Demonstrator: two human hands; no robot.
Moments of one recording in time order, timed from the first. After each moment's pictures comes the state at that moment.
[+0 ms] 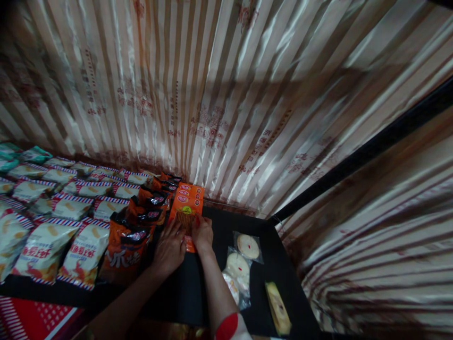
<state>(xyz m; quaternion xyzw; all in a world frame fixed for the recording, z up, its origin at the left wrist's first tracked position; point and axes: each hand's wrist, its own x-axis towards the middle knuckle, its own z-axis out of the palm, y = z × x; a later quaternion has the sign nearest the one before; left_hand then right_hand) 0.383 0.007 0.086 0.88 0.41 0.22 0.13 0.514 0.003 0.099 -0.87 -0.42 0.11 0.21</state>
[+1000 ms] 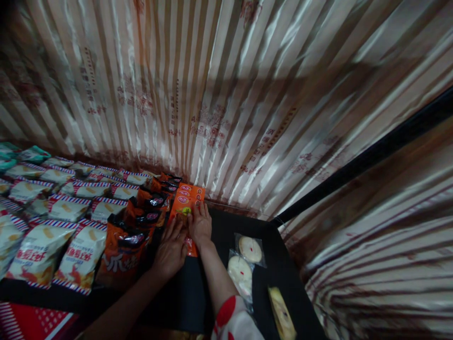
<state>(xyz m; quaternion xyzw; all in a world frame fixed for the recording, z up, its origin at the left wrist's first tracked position) 0.386 0.010 0.081 0.88 0.39 0.24 0.14 0.523 0.030 0.094 -0.82 -0.55 0.01 0.15</state>
